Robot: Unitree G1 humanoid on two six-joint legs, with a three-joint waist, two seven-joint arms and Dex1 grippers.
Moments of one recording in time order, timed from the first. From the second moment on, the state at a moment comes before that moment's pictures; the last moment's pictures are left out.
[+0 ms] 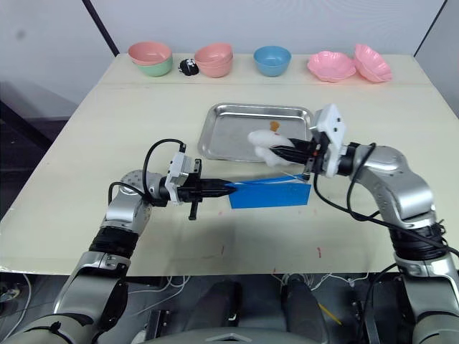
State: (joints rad) left arm -0.54 0.46 -0.08 0.40 -0.37 -0.04 -1.48; right arm -0.57 -0.58 0.09 -0.17 0.51 0.48 0.93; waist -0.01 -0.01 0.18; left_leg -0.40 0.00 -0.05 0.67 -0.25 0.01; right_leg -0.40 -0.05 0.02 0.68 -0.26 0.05
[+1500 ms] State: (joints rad) left arm -0.56 0.45 -0.08 0.44 -0.36 -0.06 -1.49; right arm -0.49 -0.51 0.28 -0.22 0.21 -0.19 1.12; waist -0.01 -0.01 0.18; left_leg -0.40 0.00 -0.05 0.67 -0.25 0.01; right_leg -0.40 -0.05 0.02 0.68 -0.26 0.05
